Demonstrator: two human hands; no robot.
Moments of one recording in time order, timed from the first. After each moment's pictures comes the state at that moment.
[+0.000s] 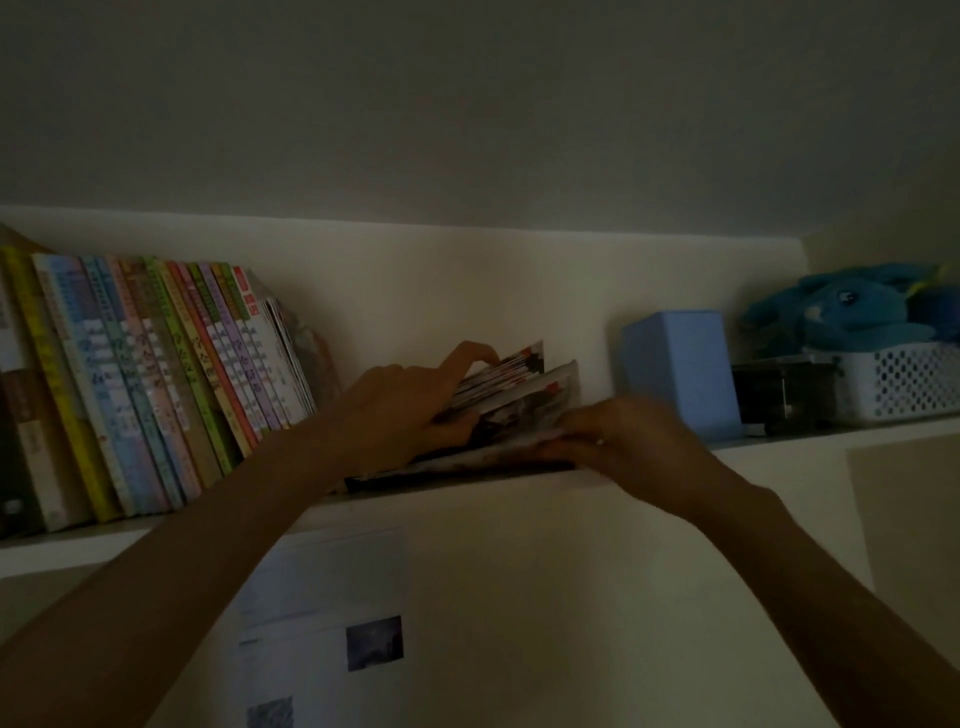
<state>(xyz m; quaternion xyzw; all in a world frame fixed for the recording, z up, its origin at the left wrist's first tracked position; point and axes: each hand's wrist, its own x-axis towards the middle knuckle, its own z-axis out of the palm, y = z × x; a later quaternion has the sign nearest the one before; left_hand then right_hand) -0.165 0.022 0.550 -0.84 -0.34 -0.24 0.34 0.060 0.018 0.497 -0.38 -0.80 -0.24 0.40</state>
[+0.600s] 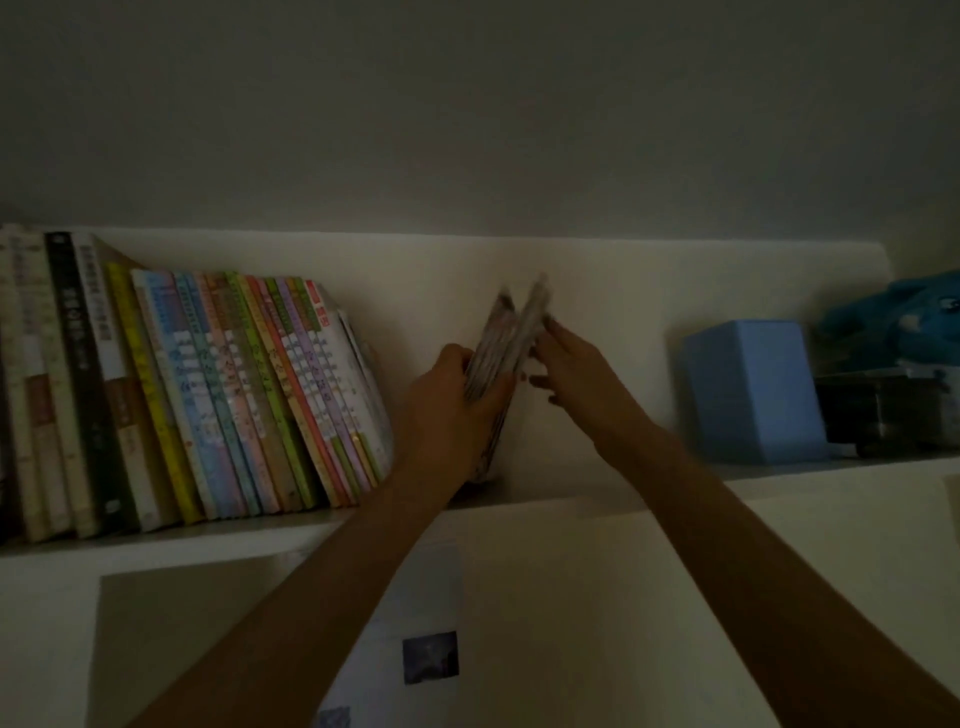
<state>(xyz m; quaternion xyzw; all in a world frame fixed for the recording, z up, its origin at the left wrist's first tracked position) -0.161 0.034 0.532 -0.69 -0.39 -0.60 0.11 -0.032 0.056 0.554 -0.31 -0.71 0.15 0.62</state>
